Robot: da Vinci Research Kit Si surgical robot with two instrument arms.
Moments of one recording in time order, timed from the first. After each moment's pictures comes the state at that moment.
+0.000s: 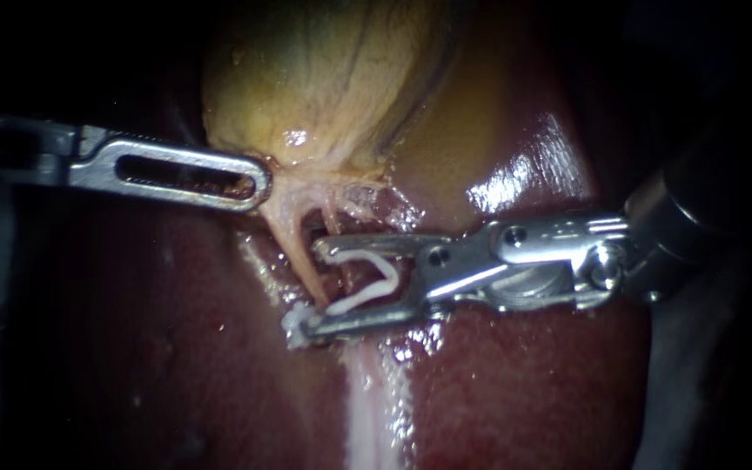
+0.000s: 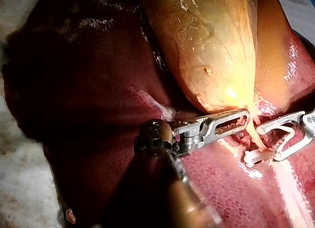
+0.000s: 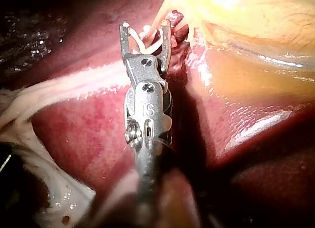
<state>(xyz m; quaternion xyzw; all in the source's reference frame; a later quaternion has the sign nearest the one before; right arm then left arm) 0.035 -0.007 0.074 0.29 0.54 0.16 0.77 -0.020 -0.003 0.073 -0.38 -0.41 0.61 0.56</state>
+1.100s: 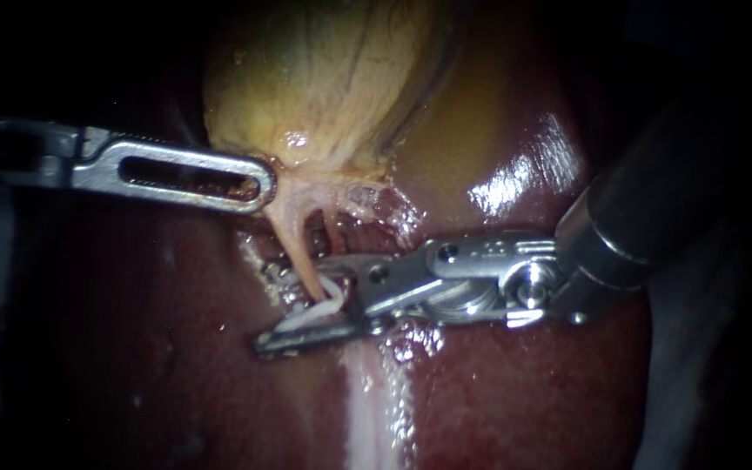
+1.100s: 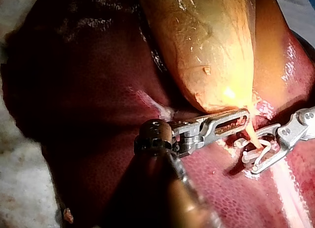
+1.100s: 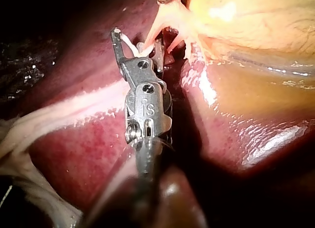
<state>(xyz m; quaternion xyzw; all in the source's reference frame) 0.039 -0.008 0.076 0.32 0.53 0.18 0.76 -0.021 -0.003 0.073 -0.38 -0.41 0.61 0.56</state>
